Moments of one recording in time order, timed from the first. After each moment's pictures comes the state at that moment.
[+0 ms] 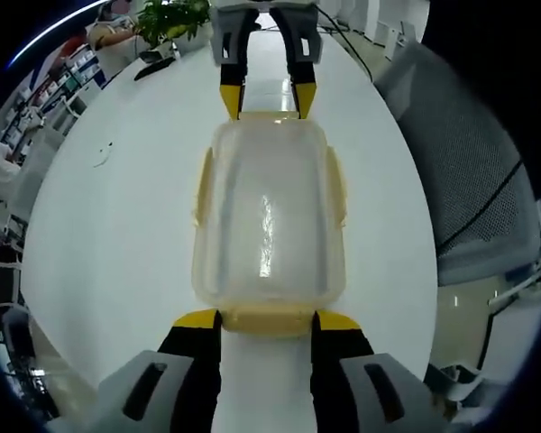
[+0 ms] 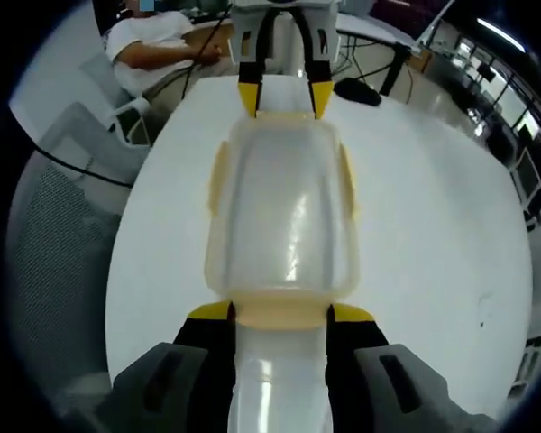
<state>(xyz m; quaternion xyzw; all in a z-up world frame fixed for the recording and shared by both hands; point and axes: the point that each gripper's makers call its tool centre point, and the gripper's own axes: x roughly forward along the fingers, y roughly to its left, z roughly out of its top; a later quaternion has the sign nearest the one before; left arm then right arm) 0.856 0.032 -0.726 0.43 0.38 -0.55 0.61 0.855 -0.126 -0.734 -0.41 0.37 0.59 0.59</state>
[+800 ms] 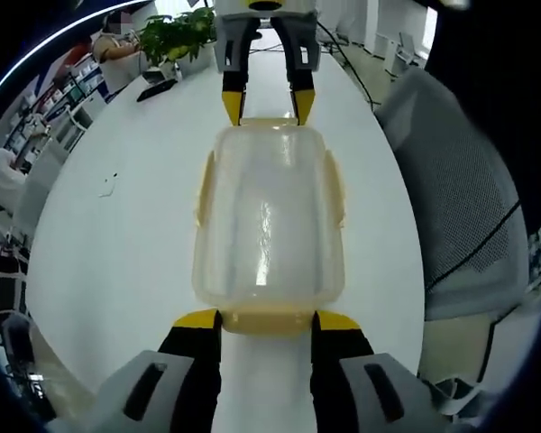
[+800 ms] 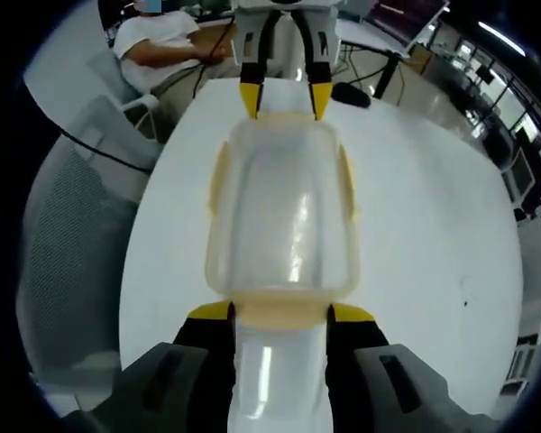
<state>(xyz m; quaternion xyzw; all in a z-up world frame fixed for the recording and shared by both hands) 0.854 -0.015 -0.698 0.42 0.35 -0.56 0.62 0.852 -0.173 -0.700 -0.42 0.37 0.58 0.59</state>
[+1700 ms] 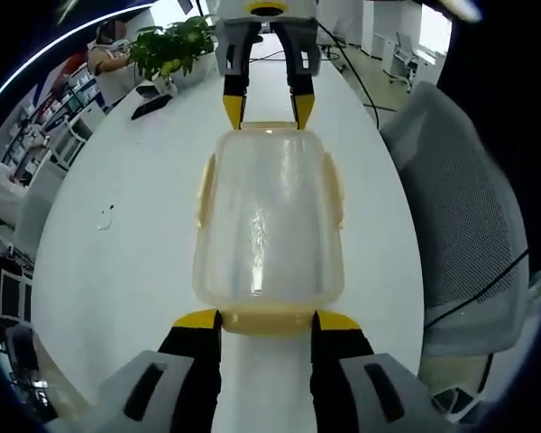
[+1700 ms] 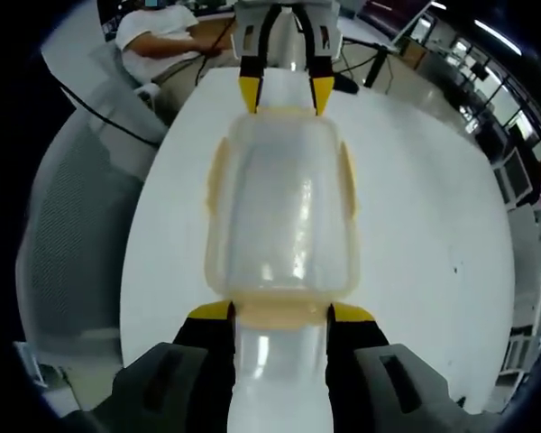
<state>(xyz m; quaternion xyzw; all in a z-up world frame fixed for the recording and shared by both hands) 0.857 -0.073 -0.687 0.41 0.34 -0.57 0.63 0.850 -0.236 -0.692 -0.43 0.37 0.57 0.59</state>
